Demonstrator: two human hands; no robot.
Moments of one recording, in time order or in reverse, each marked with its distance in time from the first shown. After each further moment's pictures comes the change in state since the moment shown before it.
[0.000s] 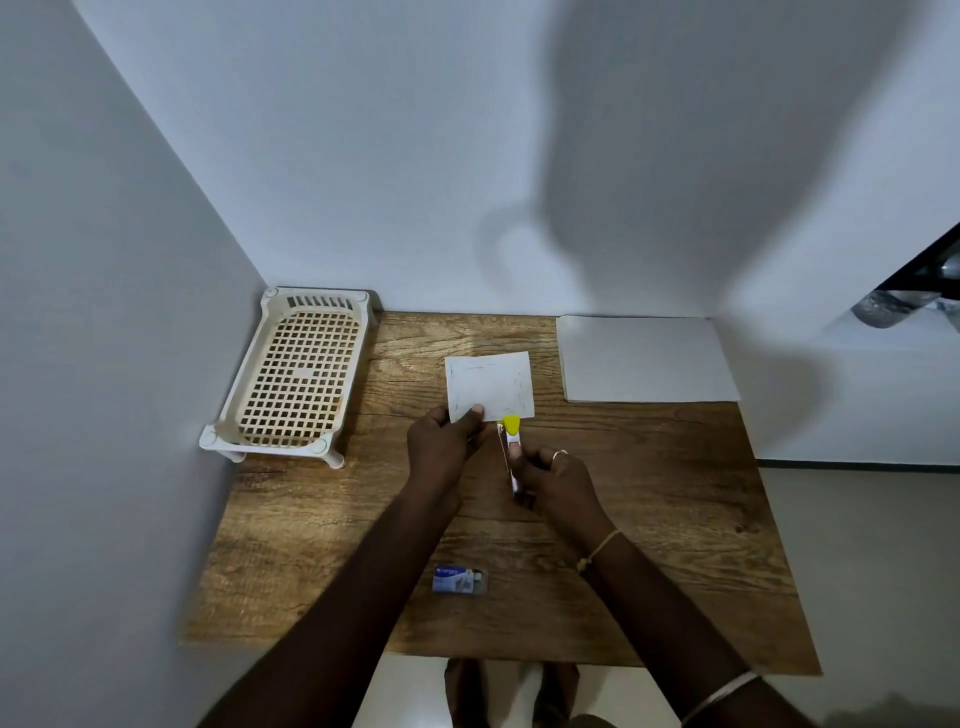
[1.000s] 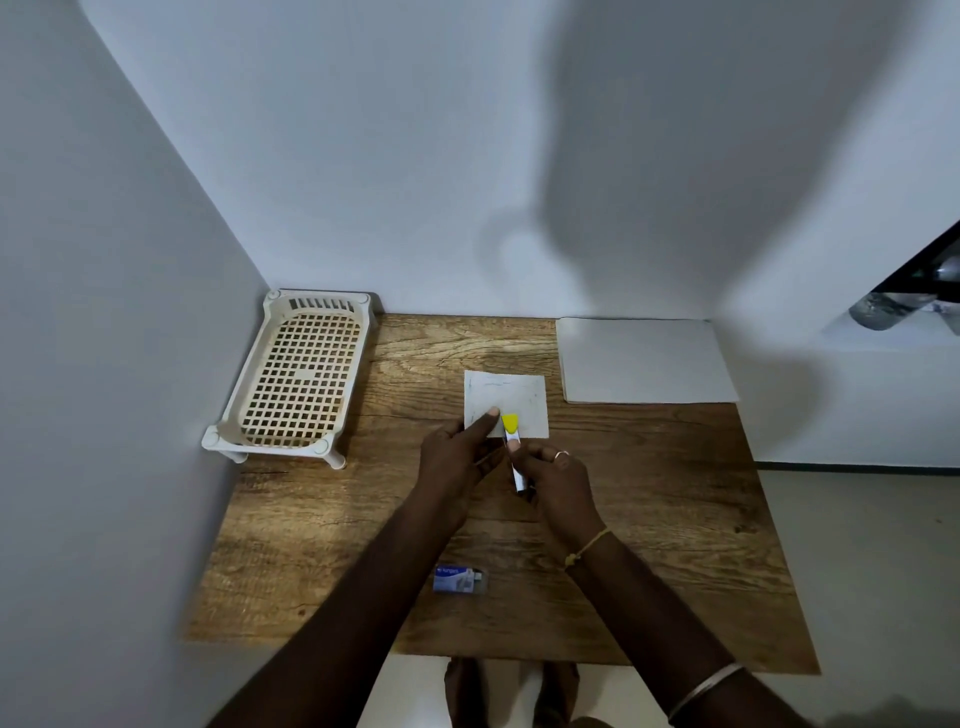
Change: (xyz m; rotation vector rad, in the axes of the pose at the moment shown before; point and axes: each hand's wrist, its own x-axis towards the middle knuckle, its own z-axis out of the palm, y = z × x) left_hand -0.005 -0.011 -0.003 -0.094 -0.190 -0.134; right_hand 0.004 0.000 0.008 0.125 0.124 -0.001
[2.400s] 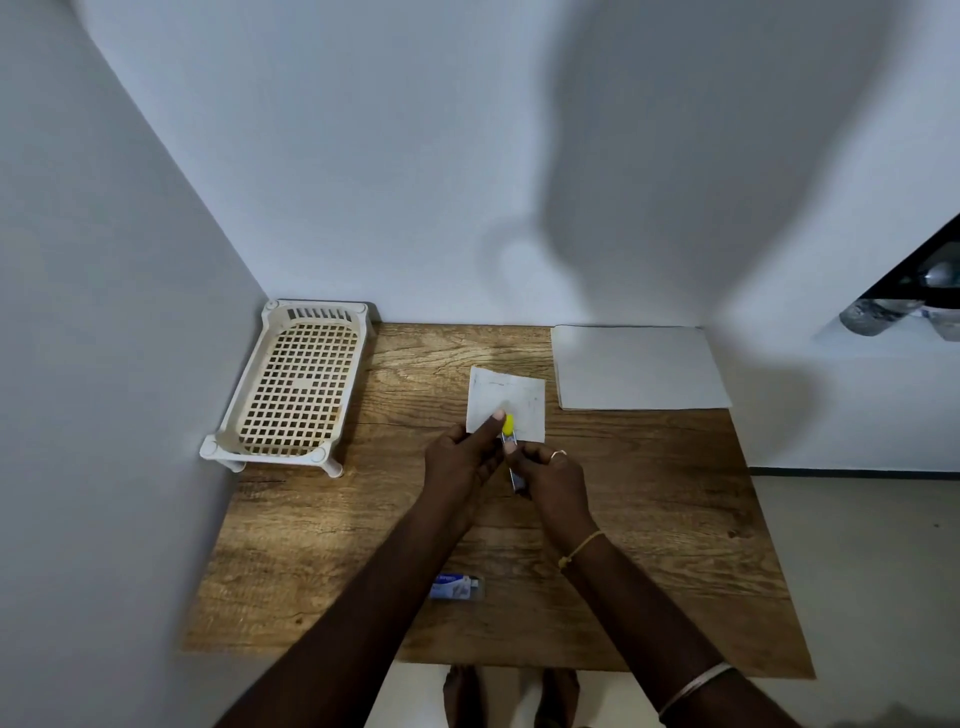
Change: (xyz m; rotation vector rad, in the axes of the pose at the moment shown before) left_hand 0.001 -0.007 0.010 -0.065 -0.046 0.059; right_hand 0.006 -0.003 -0.001 -0.107 0.039 -0.110
